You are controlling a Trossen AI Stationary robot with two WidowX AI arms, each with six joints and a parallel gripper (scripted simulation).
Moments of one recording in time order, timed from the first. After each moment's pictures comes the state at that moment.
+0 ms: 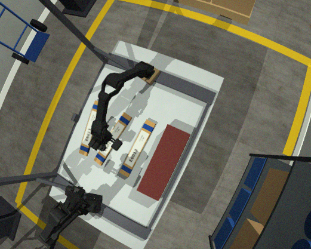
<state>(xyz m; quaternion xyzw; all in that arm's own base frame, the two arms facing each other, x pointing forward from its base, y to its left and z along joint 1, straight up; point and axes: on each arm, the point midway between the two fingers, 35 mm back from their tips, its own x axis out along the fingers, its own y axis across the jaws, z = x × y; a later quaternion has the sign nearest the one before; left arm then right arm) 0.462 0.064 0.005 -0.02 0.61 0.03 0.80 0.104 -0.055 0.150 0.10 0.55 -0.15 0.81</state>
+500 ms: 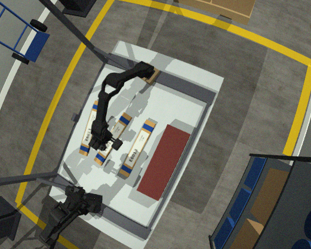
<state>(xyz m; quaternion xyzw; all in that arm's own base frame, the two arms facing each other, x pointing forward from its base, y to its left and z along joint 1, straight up) 0.459 0.064 0.004 -0.02 0.61 0.03 0.79 0.104 -0.055 0.150 0.10 0.55 -0.15 0.81</state>
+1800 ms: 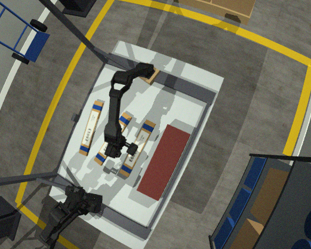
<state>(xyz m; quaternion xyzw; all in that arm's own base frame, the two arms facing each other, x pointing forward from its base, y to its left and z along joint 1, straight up) 0.422 0.165 0.056 -0.05 0.60 0.07 0.79 0.104 -0.055 0.150 0.10 0.55 -0.15 0.81</state>
